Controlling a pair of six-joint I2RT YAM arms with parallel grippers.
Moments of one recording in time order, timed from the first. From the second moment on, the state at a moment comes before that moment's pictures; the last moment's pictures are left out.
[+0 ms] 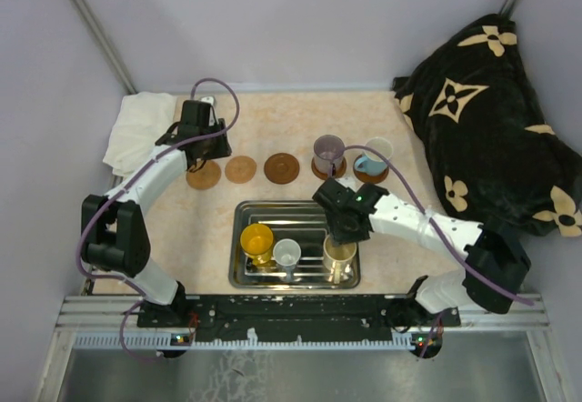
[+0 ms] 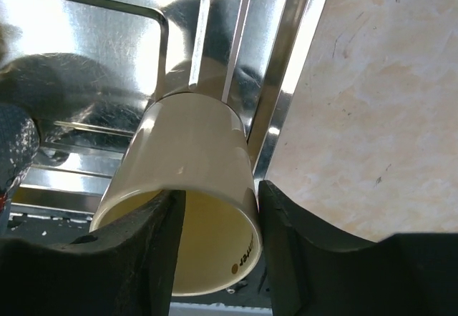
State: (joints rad) left arm -0.25 1.61 1.23 -0.38 -0.07 -0.30; right arm 0.89 1.35 0.97 -0.94 0.23 0.66
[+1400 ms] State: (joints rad) left arm -0.25 1.60 1.23 -0.37 -0.15 -0.28; right arm 0.68 1.60 1.46 -0.76 0.25 0.17
